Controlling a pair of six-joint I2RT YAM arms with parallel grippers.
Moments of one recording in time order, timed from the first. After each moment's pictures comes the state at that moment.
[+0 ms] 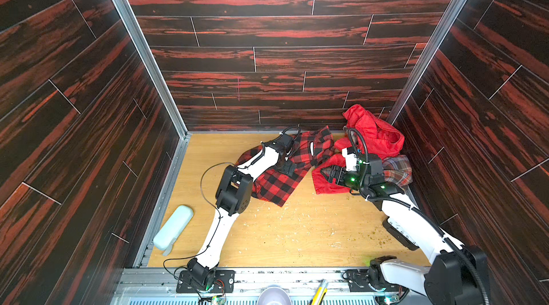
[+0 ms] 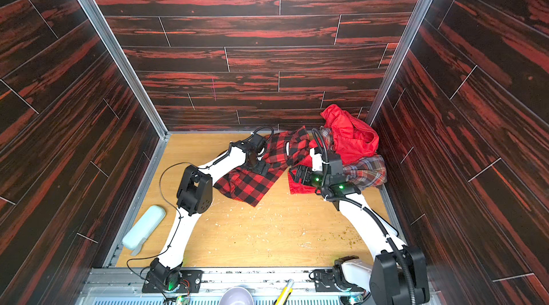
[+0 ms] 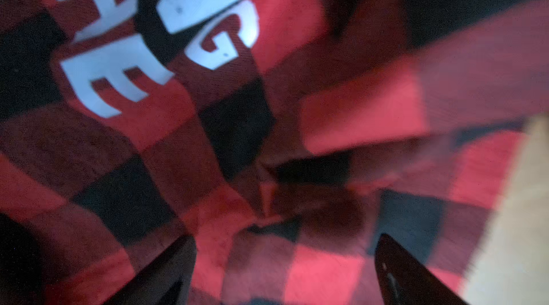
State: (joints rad) left arm -0.54 2.43 2.11 -0.90 -0.07 -0.14; right arm 0.27 1.21 0.85 -0.24 -0.40 0.49
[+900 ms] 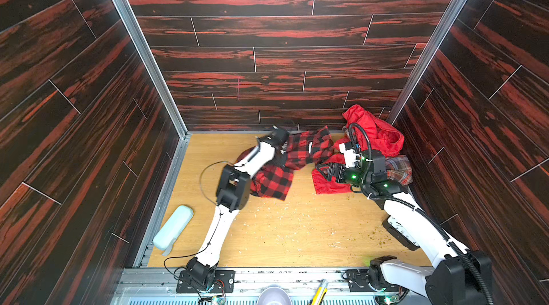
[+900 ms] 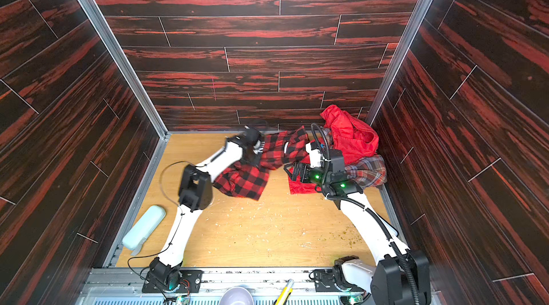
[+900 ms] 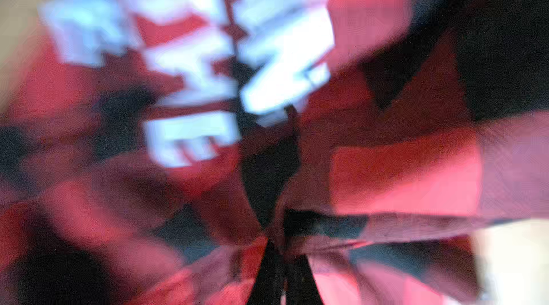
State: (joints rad) left arm -0.45 2.44 2.27 -0.93 -0.05 -0.13; right arm 0.29 1.20 0.90 -0.22 -0.51 0.43
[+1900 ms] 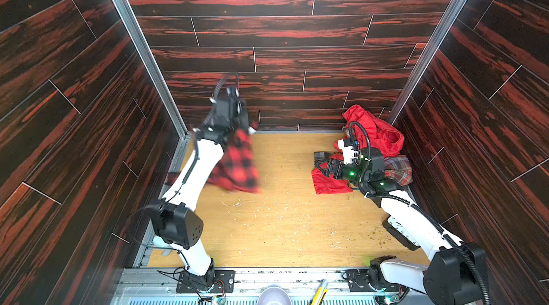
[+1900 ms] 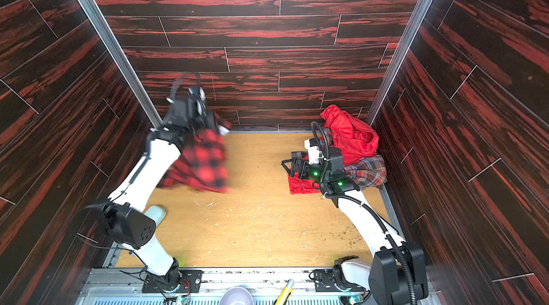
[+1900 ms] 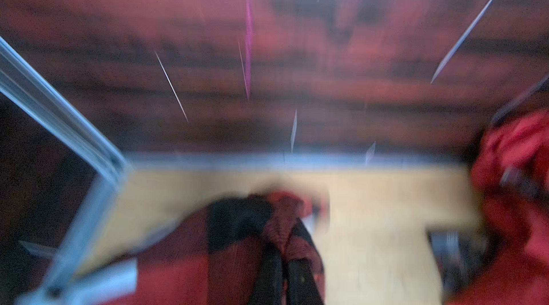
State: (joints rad) left arm -0.27 1.72 1.73 -0.51 -0.12 -0.21; right arm 0.29 1.24 0.89 -0.09 -0.56 0.47
